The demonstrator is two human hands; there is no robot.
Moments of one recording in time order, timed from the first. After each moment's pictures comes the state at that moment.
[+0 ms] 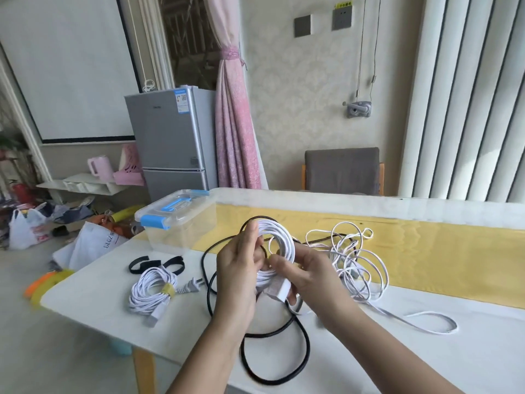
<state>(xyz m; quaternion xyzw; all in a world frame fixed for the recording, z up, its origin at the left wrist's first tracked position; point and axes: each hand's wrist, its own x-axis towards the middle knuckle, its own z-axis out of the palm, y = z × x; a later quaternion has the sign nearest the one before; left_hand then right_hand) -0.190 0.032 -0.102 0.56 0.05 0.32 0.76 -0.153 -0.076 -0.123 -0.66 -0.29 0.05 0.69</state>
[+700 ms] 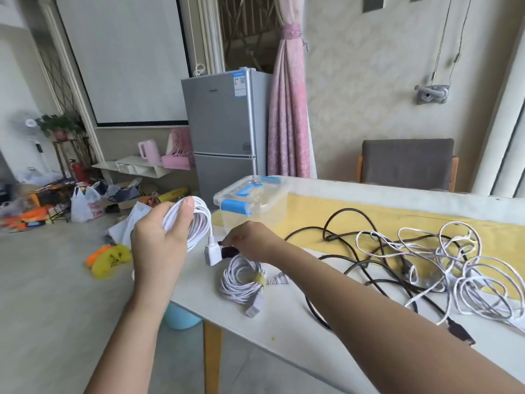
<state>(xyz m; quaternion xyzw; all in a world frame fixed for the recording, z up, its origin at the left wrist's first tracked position) -0.256 0.287 -0.093 0.74 0.14 0.56 0.34 -0.124 0.191 -0.111 -0.84 -0.43 0.08 0.31</state>
